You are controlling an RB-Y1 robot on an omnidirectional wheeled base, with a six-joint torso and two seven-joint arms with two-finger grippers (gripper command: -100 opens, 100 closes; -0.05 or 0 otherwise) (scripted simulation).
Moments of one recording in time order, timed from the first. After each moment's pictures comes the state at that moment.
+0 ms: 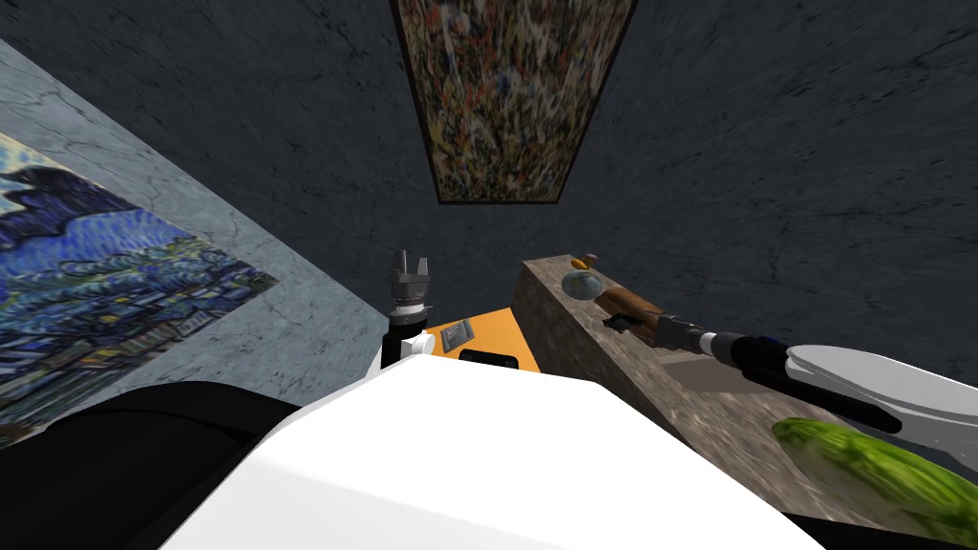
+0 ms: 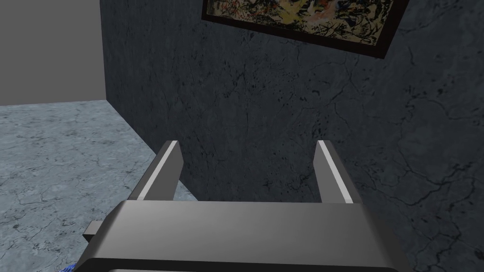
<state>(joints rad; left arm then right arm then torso) 0.54 0.03 -0.06 -2.27 0.06 -0.60 -0.01 0.49 -1.46 -0.11 -1.30 0.94 -0.60 0.61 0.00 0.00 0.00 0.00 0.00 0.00</state>
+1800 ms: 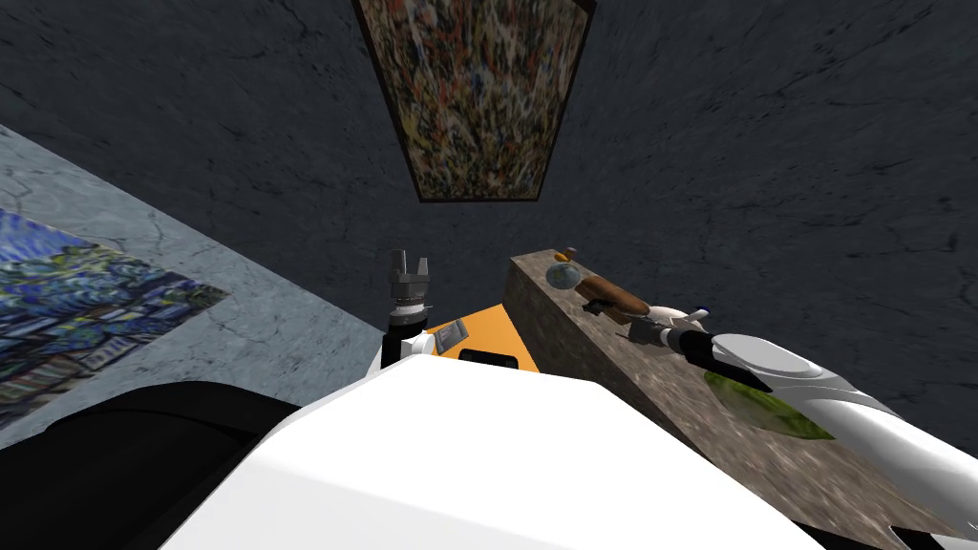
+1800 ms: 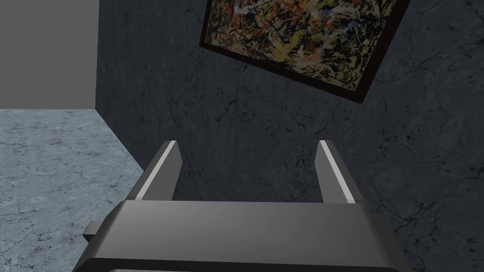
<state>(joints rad) 0.54 0.03 -0.06 -2.27 0.06 -0.60 -0.01 0.07 -1.27 0.14 -1.03 1.16 -0.68 0.58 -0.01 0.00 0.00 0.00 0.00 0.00</state>
